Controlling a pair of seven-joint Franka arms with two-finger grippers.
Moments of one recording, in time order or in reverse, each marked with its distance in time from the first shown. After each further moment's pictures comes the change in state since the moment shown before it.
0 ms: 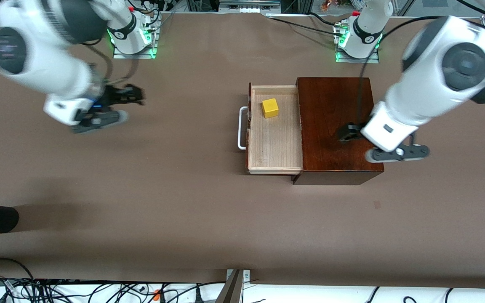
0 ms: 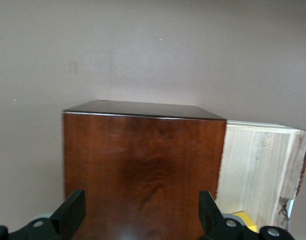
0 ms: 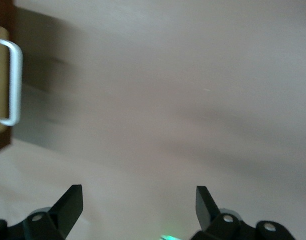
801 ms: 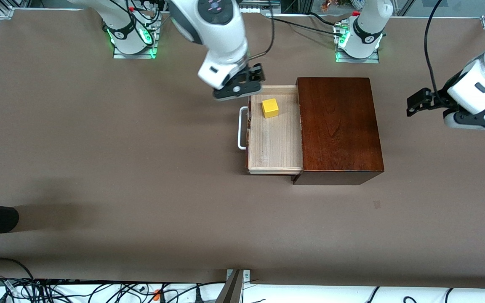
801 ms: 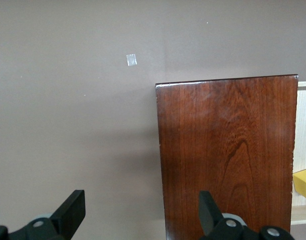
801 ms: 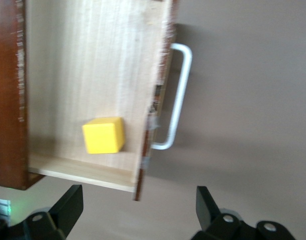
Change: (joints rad) left arm -0.405 -0.369 0.753 -0.243 -0.195 -0.021 0.438; right arm 0.470 0.236 0.002 0.214 -0.010 0.213 0.547
